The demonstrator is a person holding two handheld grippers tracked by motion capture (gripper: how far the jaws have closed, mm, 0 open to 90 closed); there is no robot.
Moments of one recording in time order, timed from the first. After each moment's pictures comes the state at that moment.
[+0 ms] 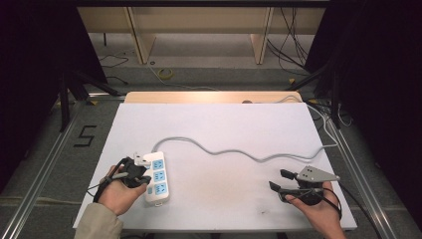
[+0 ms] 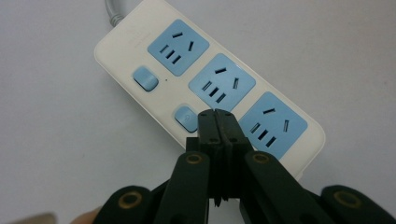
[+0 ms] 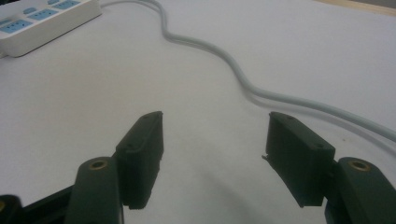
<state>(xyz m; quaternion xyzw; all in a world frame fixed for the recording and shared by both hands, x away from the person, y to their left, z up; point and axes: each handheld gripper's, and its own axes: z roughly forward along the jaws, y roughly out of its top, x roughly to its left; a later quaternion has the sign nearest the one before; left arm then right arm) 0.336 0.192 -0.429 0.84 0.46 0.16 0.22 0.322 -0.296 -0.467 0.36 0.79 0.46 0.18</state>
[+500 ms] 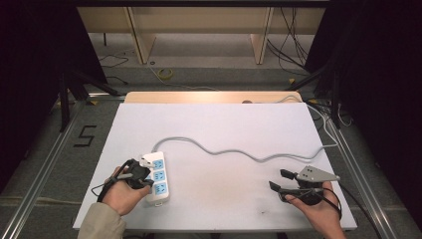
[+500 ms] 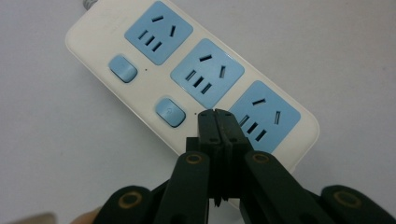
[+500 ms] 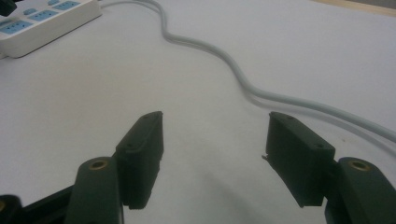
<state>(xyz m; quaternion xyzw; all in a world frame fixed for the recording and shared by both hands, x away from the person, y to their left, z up) 0.338 0.185 -0.437 0.86 0.46 0.14 0.20 0.322 -0.296 -0.467 0.36 0.79 0.46 0.18</state>
